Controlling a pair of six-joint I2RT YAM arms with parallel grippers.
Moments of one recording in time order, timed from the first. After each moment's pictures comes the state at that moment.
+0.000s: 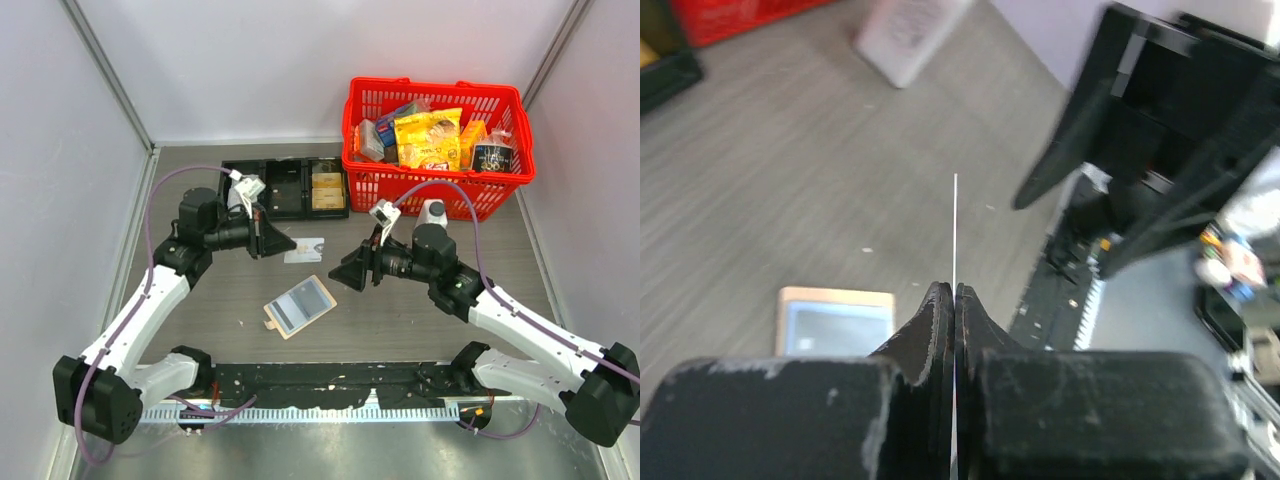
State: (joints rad) left arm -0.34 1.06 0.88 -0.20 0.93 -0.31; right arm 0.71 0.96 0.66 0.13 -0.50 0.46
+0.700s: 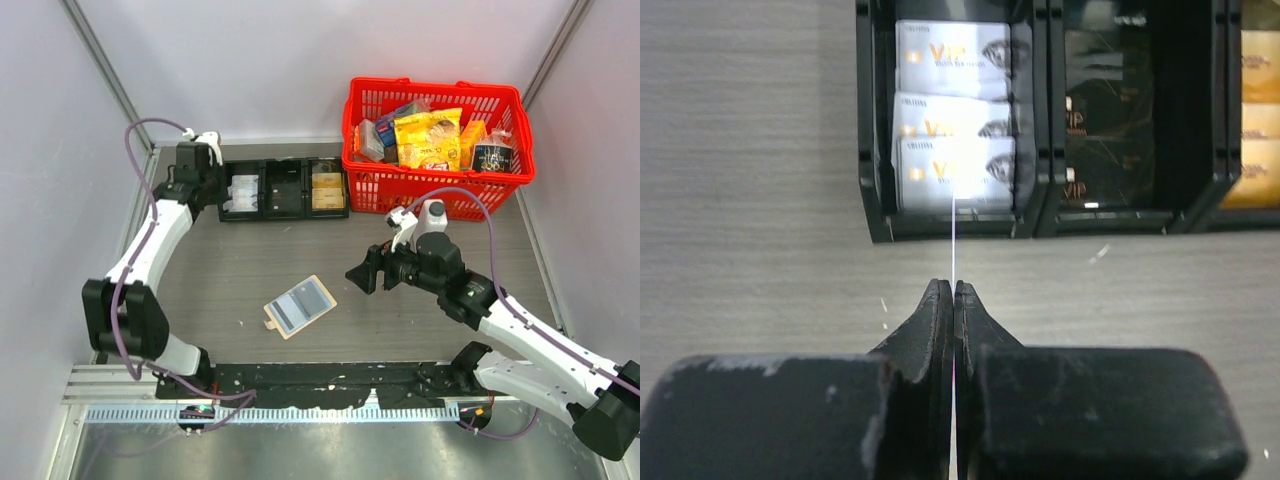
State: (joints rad) left arm -0.13 1.45 1.24 -0.47 -0.03 -0.15; right arm 0.71 0.86 0.65 -0.16 -0.21 0.39
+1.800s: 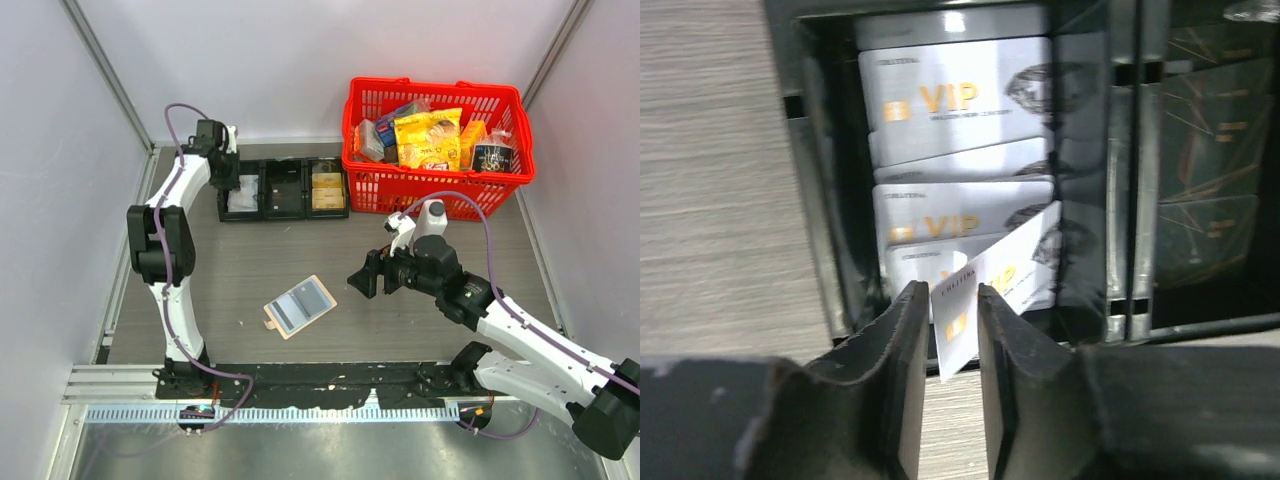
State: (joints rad) left arm -0.07 2.08 1.78 -0.64 0.11 -0.05; right arm 0.71 0.87 0.62 -0.18 -0.20 0.37
